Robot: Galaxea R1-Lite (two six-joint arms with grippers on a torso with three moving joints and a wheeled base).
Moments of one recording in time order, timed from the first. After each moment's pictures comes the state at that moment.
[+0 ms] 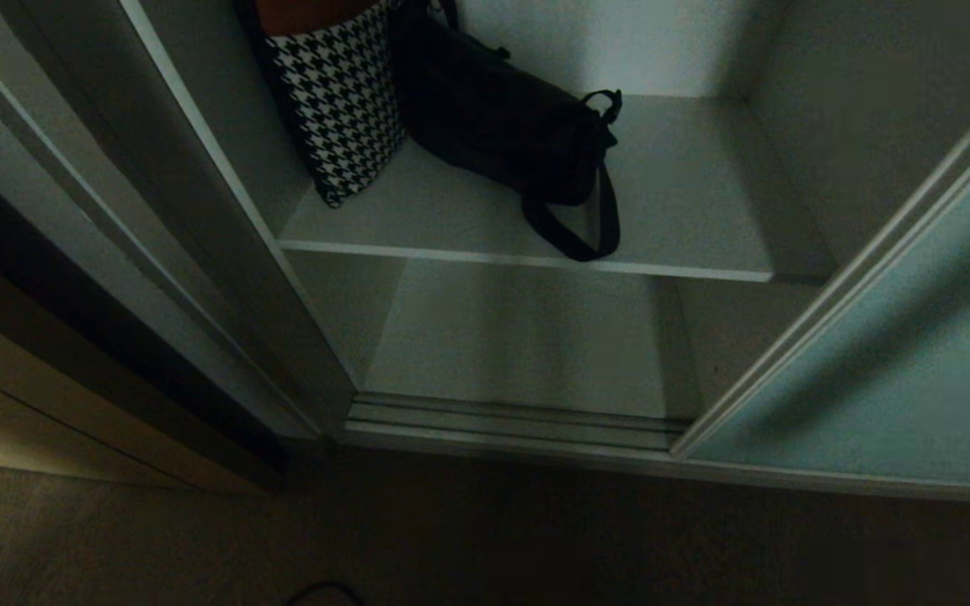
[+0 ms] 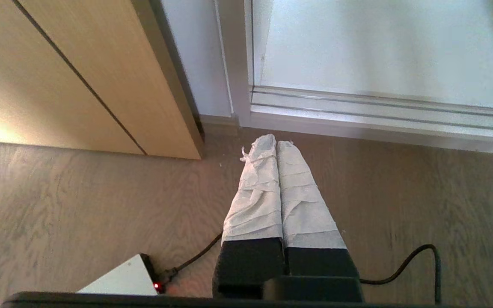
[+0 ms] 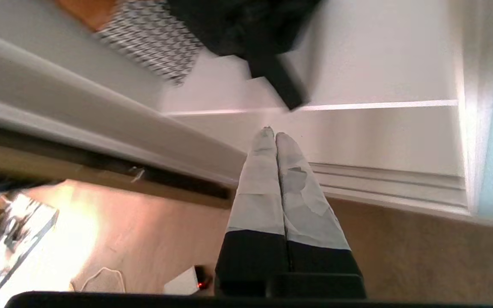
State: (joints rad) left arm 0.01 0.00 0.00 0.00 -0.01 0.02; right arm 0.09 1.13 -1.41 0.26 0.35 0.55
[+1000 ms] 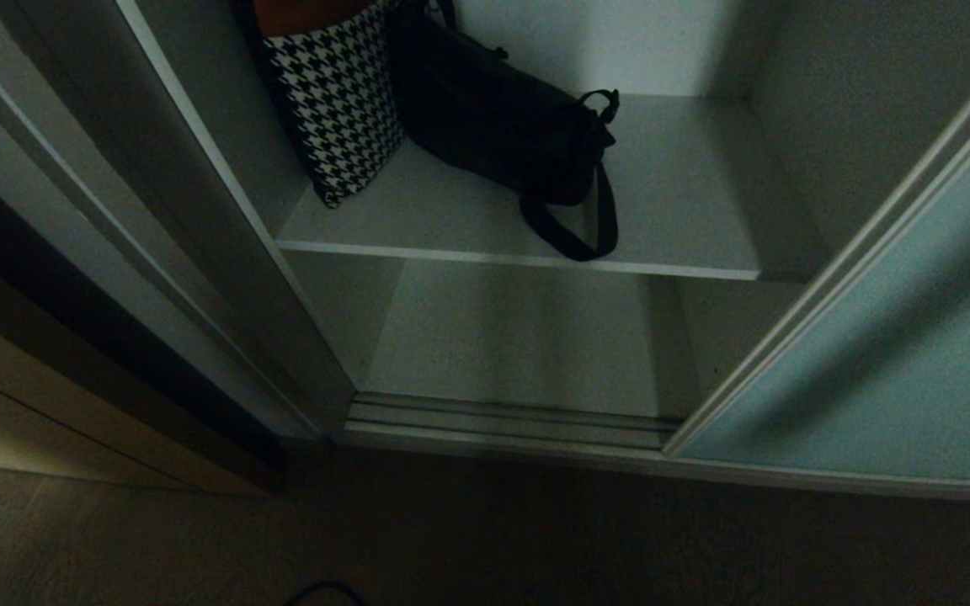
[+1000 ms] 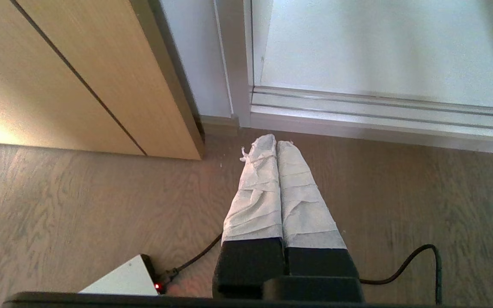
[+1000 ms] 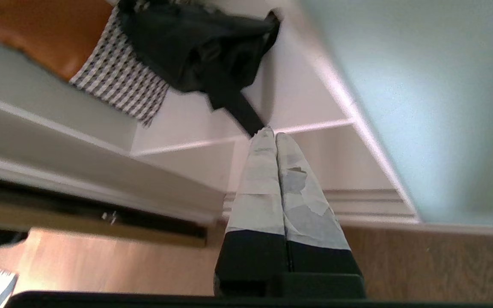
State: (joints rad) left arm 0.01 0.00 0.00 0.00 -0.01 0.02; right arm -0.02 1.02 -1.29 0.18 0.28 0.57
